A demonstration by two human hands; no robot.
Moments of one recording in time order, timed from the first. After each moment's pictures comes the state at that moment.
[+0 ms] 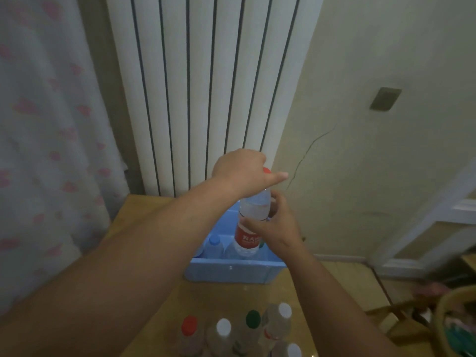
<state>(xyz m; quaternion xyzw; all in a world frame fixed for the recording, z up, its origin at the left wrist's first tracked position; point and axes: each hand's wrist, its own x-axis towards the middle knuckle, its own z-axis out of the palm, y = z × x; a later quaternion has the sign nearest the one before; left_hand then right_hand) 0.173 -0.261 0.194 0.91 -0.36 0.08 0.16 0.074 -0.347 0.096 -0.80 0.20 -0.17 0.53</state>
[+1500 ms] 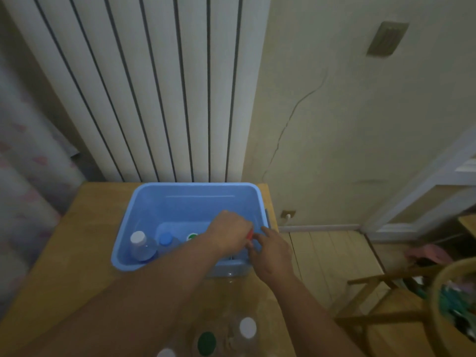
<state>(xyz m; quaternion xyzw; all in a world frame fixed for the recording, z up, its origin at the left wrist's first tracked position) 0.178 -0.380 -0.021 0.85 -0.51 -0.09 -0.03 0.068 -0.474 -0.075 -0.94 0.27 0.00 0.21</state>
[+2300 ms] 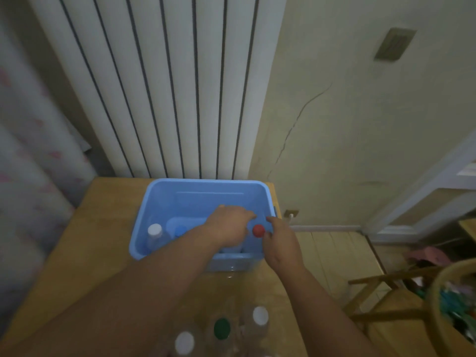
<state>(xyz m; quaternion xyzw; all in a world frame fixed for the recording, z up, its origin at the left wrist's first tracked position) 0.185 -0.342 -0.006 0.87 -0.47 -0.13 0.05 0.072 -0.449 -0.026 -0.88 0.33 -0.06 0.32</state>
